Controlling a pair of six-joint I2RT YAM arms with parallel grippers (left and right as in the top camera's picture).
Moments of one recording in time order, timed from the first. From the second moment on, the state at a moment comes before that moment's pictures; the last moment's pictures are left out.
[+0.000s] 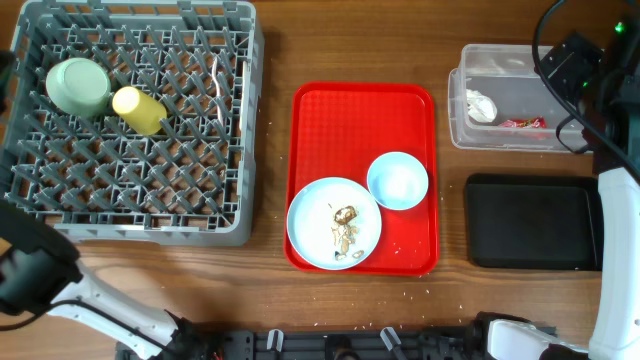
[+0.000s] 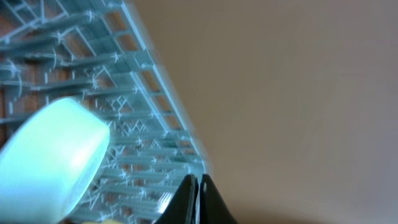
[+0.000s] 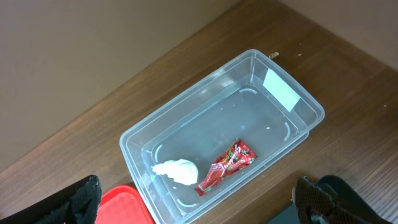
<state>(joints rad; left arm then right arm) 0.79 2.09 1.79 -0.39 1.01 -0.70 -0.15 1.38 1.55 -0.88 0.26 0.44</state>
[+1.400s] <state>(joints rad) -0.58 1.97 1.79 -0.94 0.37 -0.42 -0.15 1.38 1.55 -0.89 0.26 0.44</state>
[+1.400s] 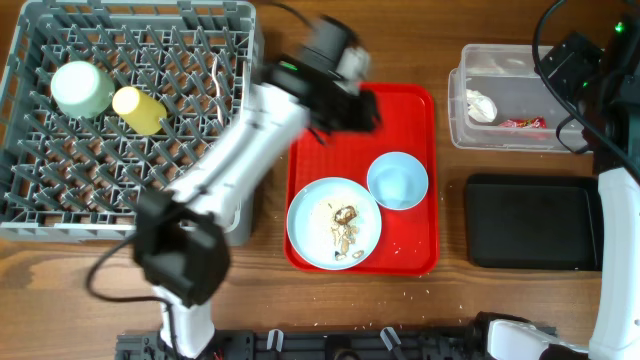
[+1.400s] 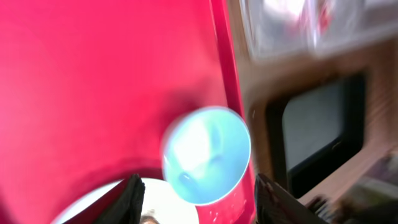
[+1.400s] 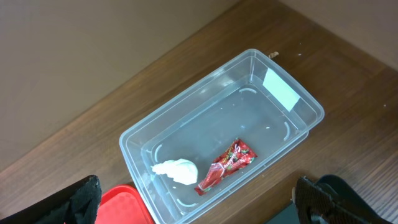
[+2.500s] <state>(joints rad) -0.91 2.02 1.78 -0.83 -0.01 -0.46 -0.15 1.38 1.55 -0.89 0.26 0.44</state>
